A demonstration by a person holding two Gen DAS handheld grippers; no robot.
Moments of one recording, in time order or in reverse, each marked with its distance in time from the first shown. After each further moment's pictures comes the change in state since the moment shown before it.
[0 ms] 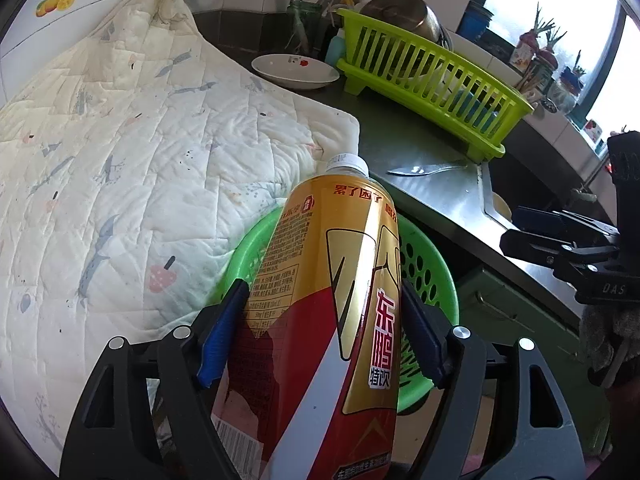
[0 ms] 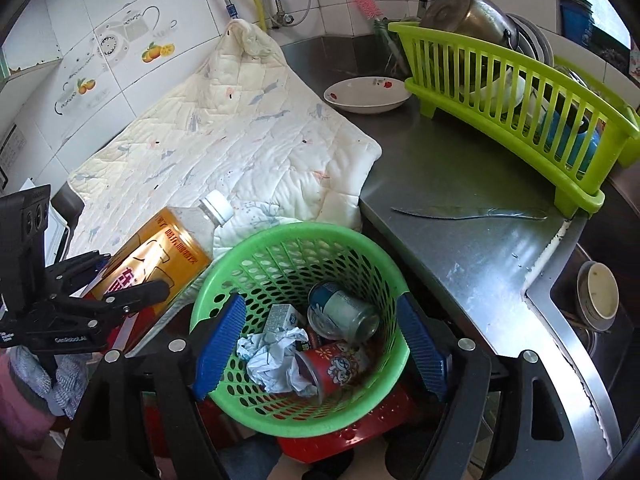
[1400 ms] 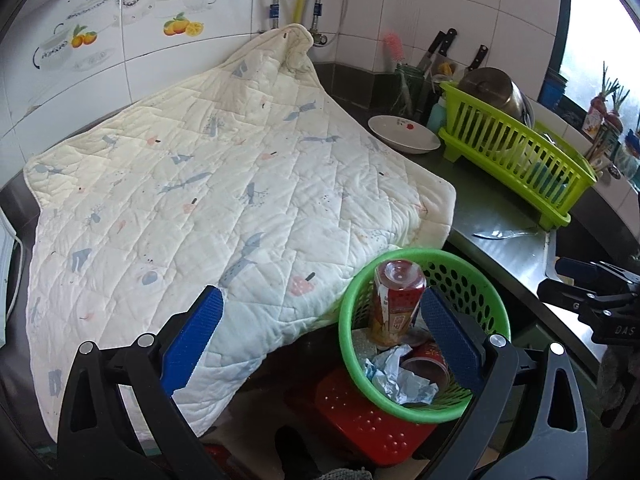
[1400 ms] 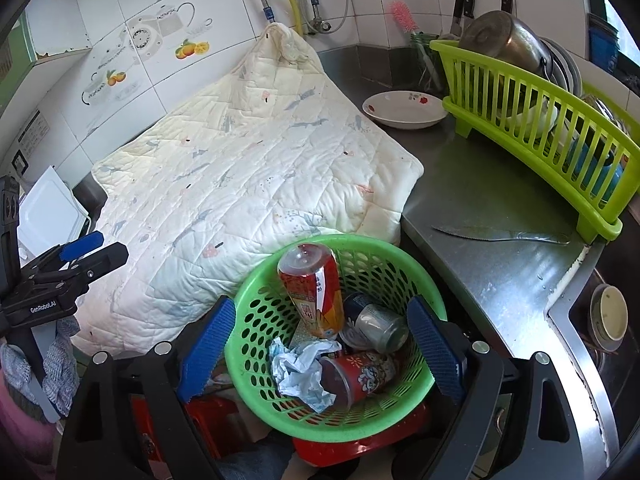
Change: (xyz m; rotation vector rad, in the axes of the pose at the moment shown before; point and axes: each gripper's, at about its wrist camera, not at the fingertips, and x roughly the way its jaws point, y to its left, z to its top) left arm -0.096 0.037 -0.009 -0.153 -0.190 0.336; right arm -0.007 0.037 0.011 -0.065 -0.020 0.069
